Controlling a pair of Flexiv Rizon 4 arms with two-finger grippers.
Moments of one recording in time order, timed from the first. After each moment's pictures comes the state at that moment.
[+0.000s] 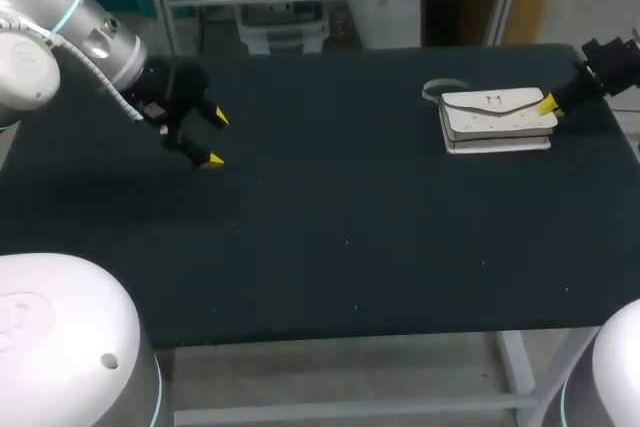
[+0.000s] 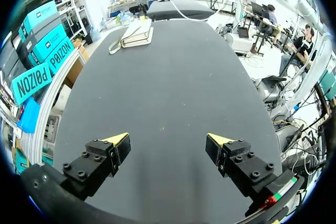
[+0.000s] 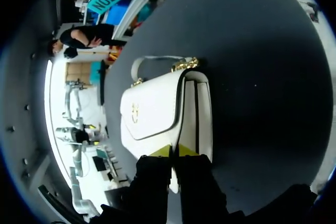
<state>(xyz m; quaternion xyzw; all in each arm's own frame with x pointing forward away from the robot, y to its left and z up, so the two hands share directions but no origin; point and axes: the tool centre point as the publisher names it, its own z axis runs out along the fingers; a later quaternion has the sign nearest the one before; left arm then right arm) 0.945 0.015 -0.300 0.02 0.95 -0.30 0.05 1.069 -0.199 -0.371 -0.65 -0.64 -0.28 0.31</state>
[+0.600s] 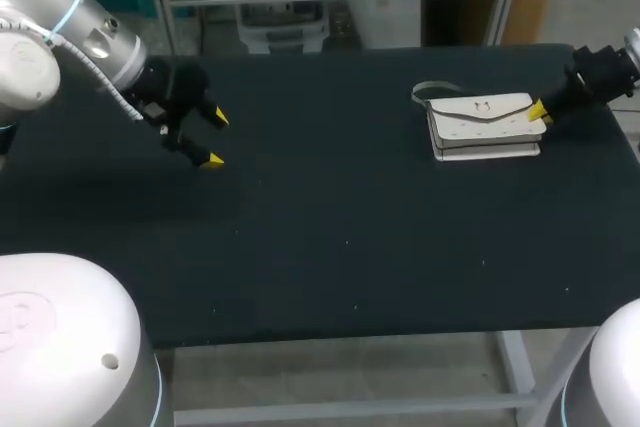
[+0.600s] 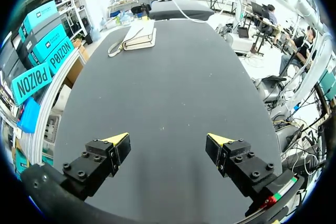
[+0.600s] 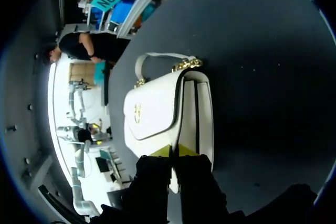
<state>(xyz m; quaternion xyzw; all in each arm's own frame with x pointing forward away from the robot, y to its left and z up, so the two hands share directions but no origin) 0.945 0.015 -0.300 0.02 0.95 -0.30 0.05 1.051 -0.176 -0.370 -0.65 -0.63 -0.29 0.31</state>
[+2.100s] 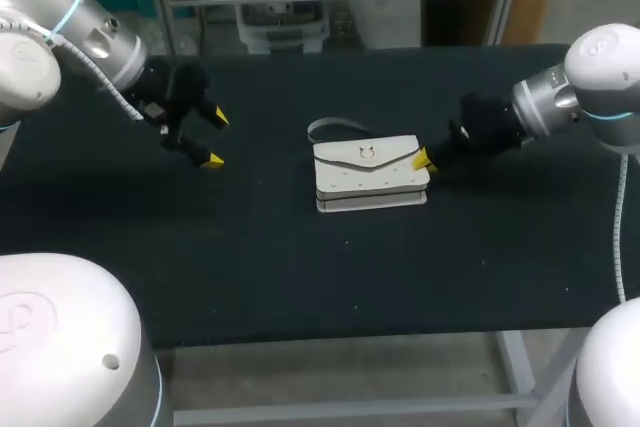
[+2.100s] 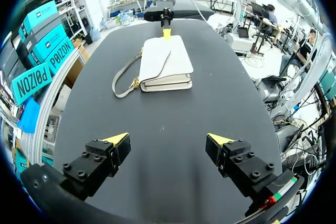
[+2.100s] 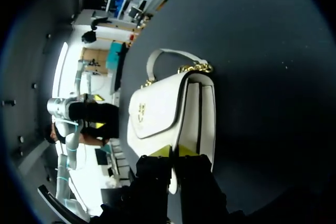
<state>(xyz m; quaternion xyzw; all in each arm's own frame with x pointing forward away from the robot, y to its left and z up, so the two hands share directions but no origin) 0.945 0.015 -0.300 0.02 0.95 -0.30 0.05 0.940 0.054 -0.377 -0.59 -0.66 -0.34 0.31</state>
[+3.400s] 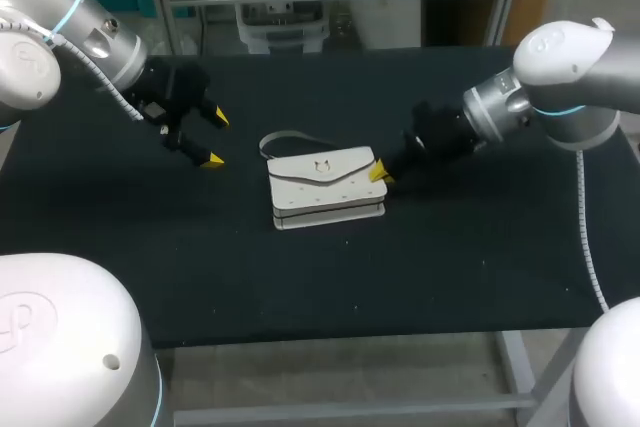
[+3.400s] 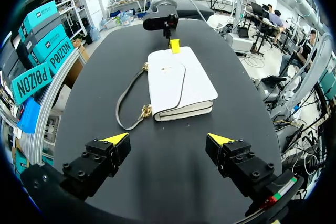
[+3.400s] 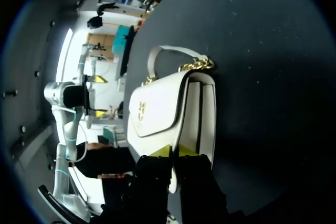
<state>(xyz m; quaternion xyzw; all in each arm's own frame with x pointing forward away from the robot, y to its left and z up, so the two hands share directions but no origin) 0.945 0.015 -0.300 0.02 0.95 -0.30 0.05 0.916 0.129 -0.381 -0.56 -0.68 -0.33 0.34</state>
